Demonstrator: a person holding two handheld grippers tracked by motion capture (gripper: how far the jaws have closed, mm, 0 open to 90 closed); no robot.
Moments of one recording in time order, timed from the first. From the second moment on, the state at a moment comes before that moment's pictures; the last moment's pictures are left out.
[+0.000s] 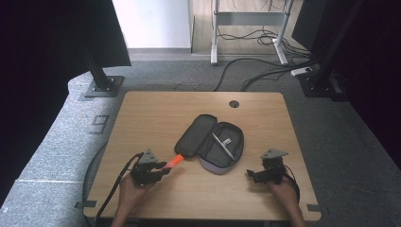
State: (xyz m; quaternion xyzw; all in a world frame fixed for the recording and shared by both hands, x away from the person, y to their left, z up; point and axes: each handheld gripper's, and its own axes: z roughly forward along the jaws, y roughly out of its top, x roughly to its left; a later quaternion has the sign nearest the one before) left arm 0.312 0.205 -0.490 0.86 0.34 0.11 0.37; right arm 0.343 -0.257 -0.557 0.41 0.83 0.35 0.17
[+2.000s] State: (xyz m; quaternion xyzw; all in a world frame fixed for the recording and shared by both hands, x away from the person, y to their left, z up) left arm 0.393 0.080 -0.459 0.89 0.24 0.08 0.38; right arm 0.343 -0.257 -0.557 0.40 0.83 0.35 0.17
